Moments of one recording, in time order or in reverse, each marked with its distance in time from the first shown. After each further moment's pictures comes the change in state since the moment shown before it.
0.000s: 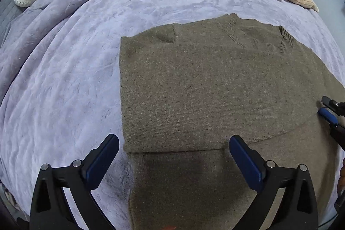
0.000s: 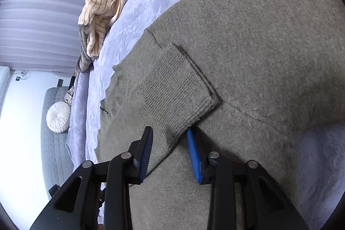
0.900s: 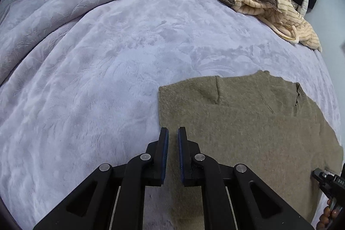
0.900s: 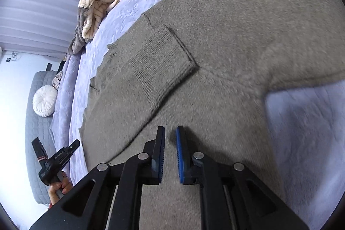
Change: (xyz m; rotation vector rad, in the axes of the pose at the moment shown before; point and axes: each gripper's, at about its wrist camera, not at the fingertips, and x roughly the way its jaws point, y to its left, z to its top) left arm 0.015 0.078 0.069 -0.108 -0.074 -0.115; right arm -0.026 -0.001 -0.033 -0.078 0.034 -0.105
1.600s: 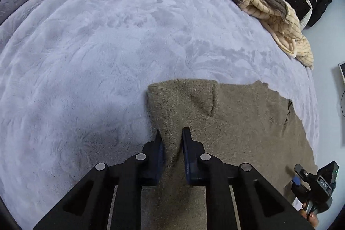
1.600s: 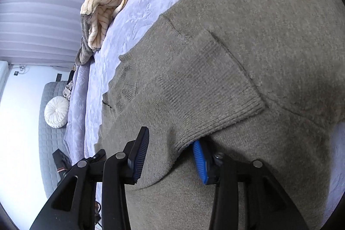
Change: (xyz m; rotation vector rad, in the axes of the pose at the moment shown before) left arm 0.043 0.011 0.020 -0.151 0.084 -0.190; right arm 0.038 0.026 0.035 0.051 -0.010 0.089
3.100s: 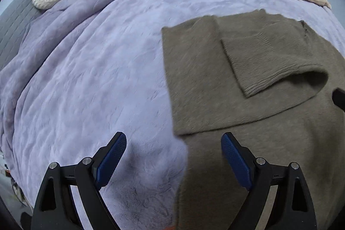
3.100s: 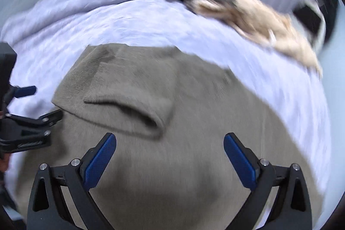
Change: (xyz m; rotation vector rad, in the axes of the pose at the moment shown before) left arm -0.042 -0.015 -0.140 0.239 -0.089 0.452; right arm 0.046 0.177 -0.127 -1.224 -0.010 -0.506
